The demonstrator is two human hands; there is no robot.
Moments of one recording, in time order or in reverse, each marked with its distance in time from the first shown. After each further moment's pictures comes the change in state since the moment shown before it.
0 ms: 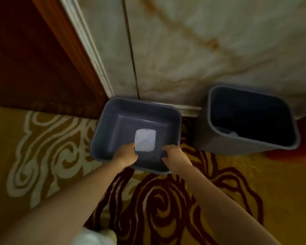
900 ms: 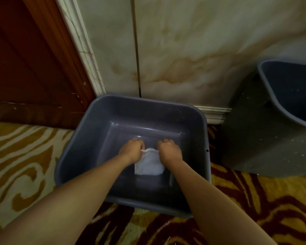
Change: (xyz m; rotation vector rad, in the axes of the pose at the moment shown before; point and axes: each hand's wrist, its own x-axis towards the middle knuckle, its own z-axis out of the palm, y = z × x) left_hand 0.212 -0.030 0.054 0.082 0.217 0.283; right_hand 0.221 0.023 0.105 -0.326 0.266 -0.075
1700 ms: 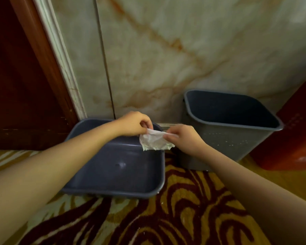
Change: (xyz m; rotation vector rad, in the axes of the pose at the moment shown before) left_hand -0.119 0.157 -0.133 -0.085 0.079 0.546; right_hand -0.173 0.084 -0.162 0.461 0.384 -0.128
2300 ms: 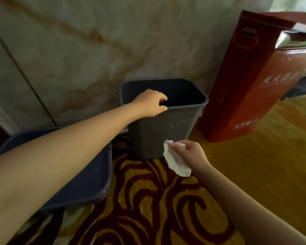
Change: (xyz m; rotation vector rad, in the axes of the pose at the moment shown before) left_hand 0.098 0.189 0.086 0.284 0.027 0.277; right_hand -0.132 0.129 -0.041 0.452 0.364 0.505
